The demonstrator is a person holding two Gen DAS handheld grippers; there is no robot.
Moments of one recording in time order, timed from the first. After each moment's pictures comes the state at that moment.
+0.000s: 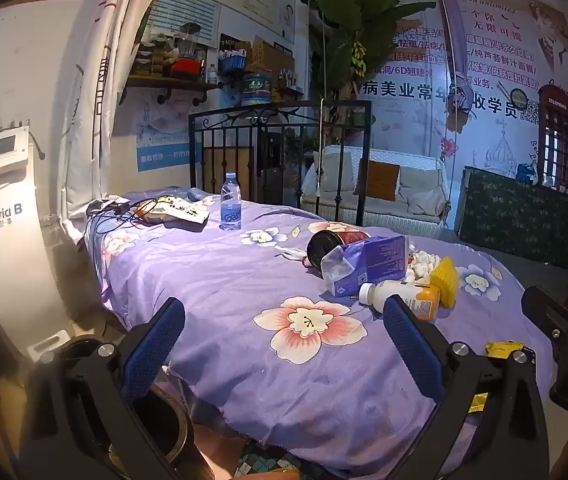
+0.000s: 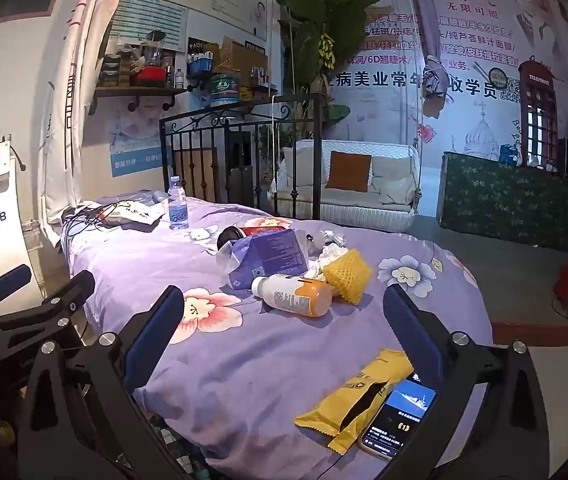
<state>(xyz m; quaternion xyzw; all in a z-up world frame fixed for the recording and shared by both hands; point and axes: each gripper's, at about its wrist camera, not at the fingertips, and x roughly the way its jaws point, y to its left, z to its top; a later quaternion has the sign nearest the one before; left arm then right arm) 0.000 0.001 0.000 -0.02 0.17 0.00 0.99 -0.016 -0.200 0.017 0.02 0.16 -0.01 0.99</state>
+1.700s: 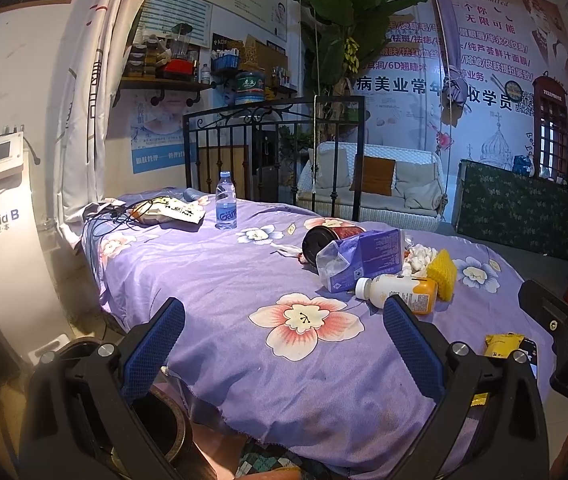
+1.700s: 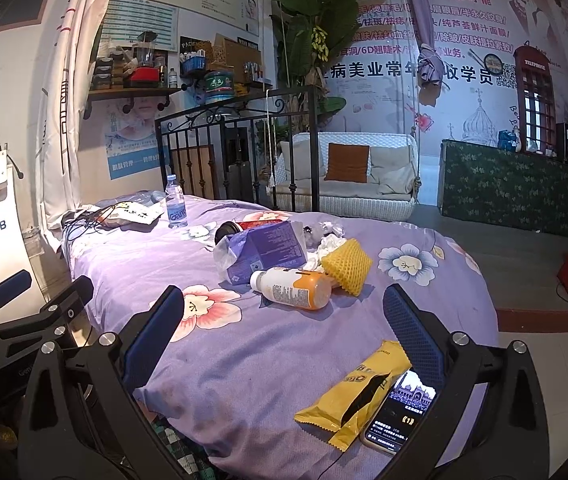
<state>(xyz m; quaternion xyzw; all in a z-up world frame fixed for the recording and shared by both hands) 0.001 -0.005 -0.003 0.00 0.17 -0.01 0.98 -0.008 -0.208 0.009 0.04 0.17 0.00 0.99</state>
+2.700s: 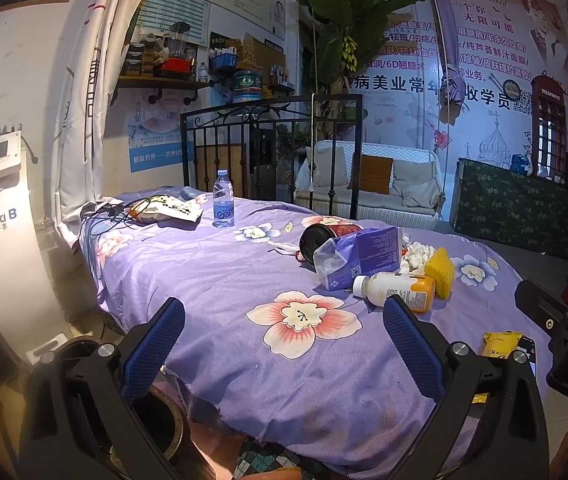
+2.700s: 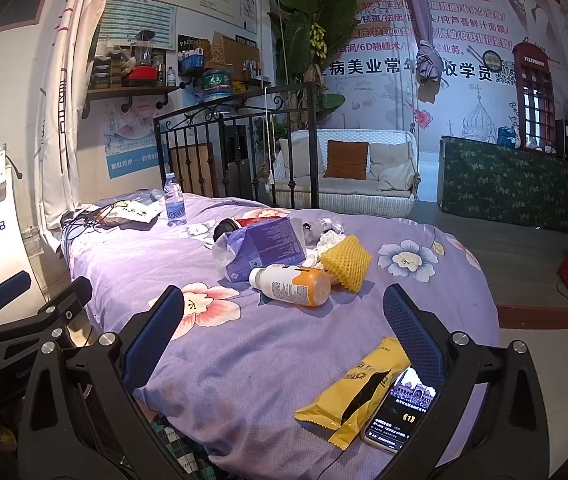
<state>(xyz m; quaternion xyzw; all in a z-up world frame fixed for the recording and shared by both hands) 0.001 -0.007 -0.004 0.01 0.17 -0.01 0.98 -0.008 -0.210 0.007 0.04 0.17 0.00 0.98</state>
